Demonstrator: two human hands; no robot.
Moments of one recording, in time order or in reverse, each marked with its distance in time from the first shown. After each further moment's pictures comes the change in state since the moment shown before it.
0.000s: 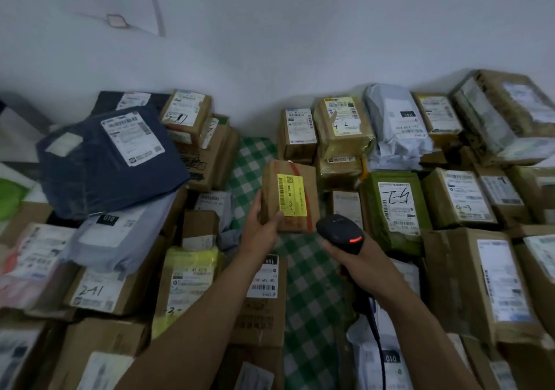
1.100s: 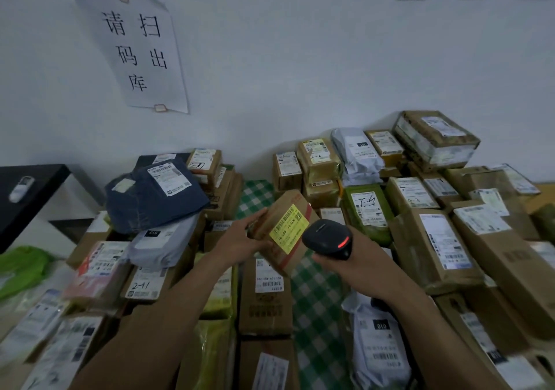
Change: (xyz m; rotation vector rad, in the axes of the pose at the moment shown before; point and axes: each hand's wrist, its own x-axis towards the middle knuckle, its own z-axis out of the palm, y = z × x) left_hand -0.106 0.071 -0.083 0.506 -0.297 0.202; right_hand -0.155 -0.031 -0.007 -0.272 0.054 -0.337
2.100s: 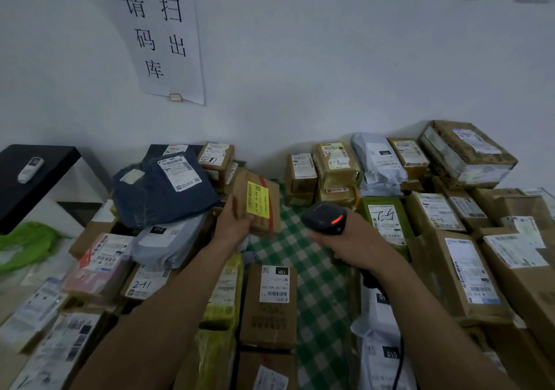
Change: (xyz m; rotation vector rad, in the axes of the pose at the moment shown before) left_hand 0.088 -0.059 -0.026 -0.293 0.389 -0.168; right_hand 0.081 -0.037 0.002 -0.019 -0.064 0.023
